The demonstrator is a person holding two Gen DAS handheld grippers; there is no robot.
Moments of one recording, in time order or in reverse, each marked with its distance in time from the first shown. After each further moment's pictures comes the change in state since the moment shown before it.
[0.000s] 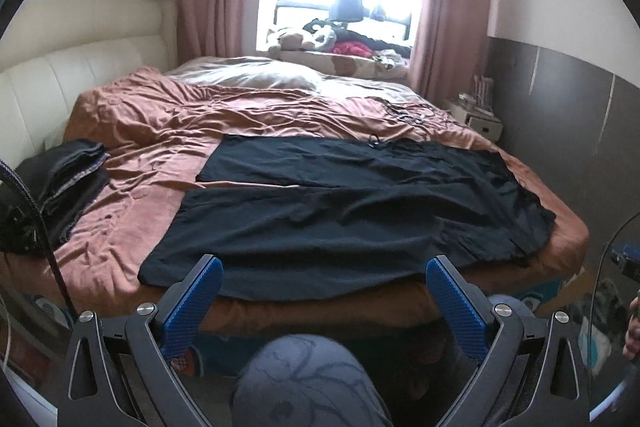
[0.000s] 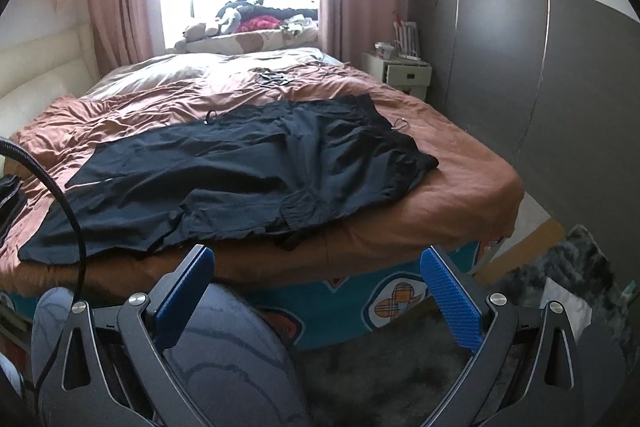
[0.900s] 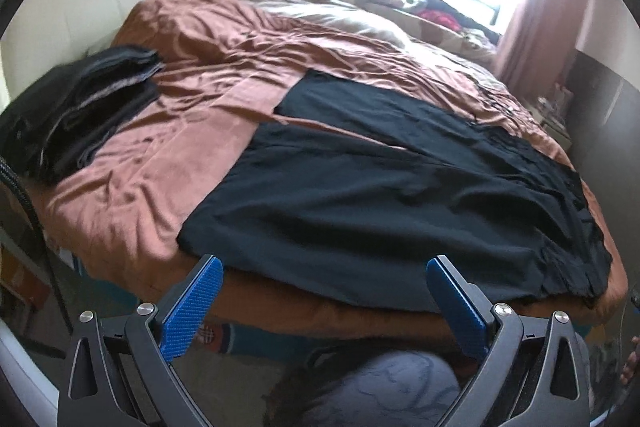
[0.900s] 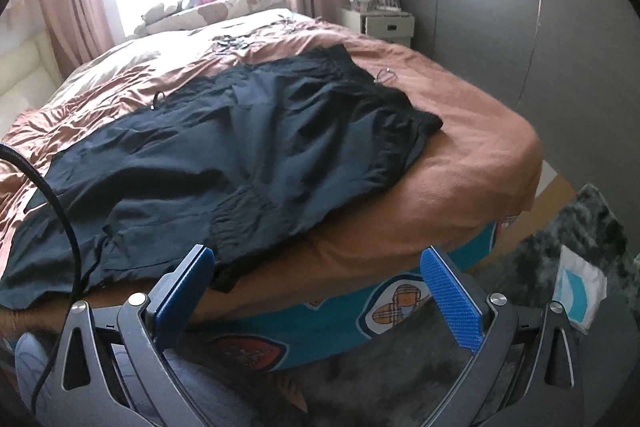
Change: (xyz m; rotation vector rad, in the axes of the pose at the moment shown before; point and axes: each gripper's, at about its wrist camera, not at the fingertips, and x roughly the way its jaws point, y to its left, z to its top) left arm 0.087 0.097 -0.015 -0.249 0.183 0.166; right arm 0.100 -0.033 0.029 0.103 0.134 -0.013
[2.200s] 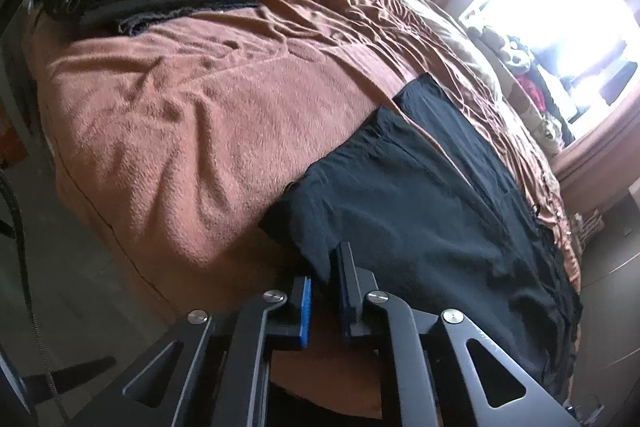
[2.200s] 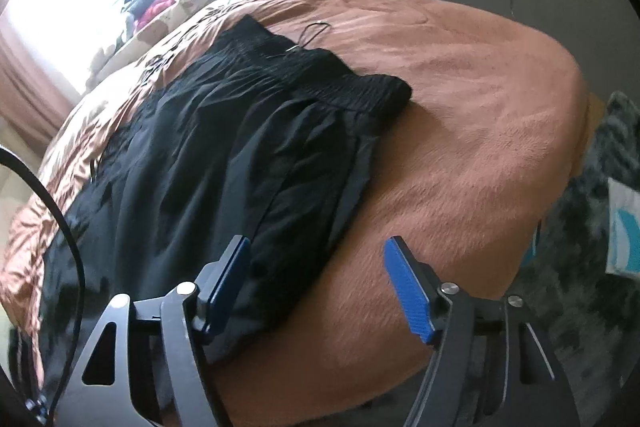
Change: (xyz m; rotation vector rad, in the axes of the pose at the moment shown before) left arm 0.074 0.098 0.005 -0.474 0.047 0.038; right arm 0.125 -0.125 0.072 0.349 0.119 0.102
